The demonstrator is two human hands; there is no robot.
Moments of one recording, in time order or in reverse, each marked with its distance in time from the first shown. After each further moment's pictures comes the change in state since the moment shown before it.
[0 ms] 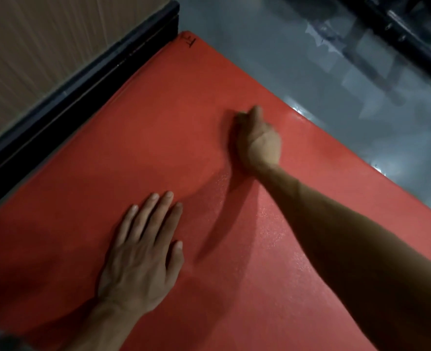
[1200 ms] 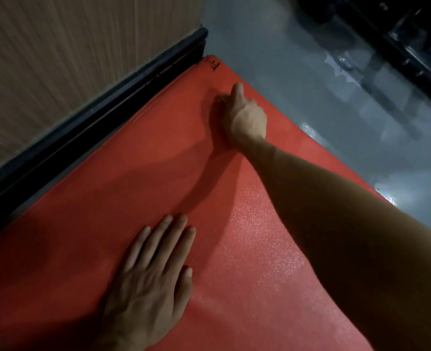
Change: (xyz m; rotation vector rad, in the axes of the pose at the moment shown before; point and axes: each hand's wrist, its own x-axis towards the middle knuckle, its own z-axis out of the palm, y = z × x) left_hand 0.001 0.000 0.003 -0.019 0.049 -0.007; right_hand 0.088 -0.070 0.017 -0.049 -0.092 -0.085
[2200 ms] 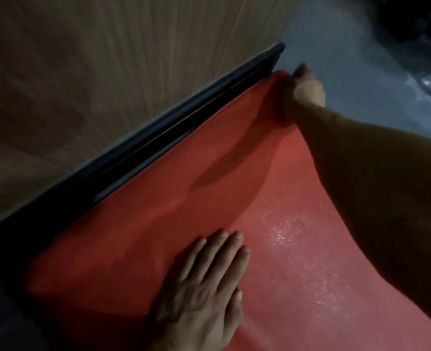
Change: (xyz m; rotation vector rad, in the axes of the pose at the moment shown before) left_hand 0.003 -0.002 -0.006 0.006 -0.075 -0.008; right_hand 0.082 -0.049 0.004 0.143 0.025 0.044
